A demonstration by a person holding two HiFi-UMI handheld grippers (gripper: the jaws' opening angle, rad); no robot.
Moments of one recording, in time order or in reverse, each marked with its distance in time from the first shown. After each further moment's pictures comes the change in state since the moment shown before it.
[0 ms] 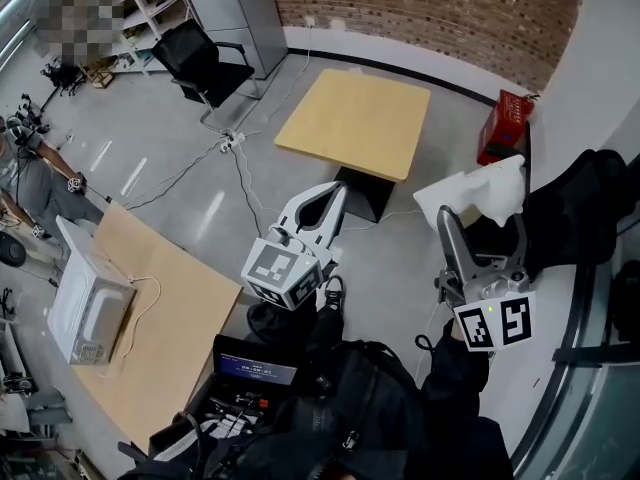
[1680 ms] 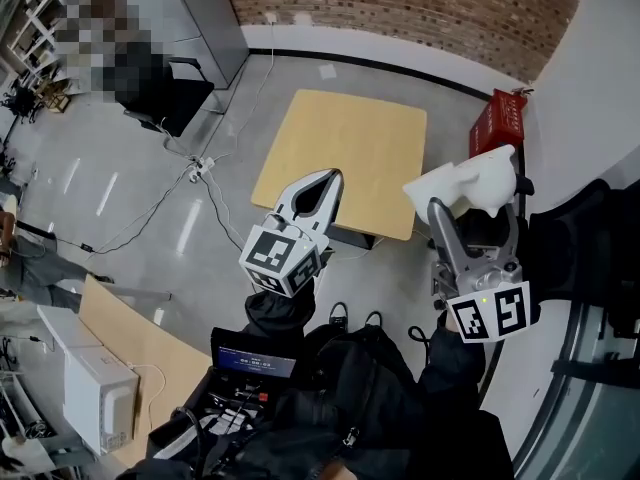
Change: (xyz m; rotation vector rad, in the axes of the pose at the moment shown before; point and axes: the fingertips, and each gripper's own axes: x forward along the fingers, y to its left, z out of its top) left arm 0.252 0.229 -0.035 -0.078 0.063 -0.086; right arm 0.278 -0.115 -0.110 0.000 0.062 -0.088
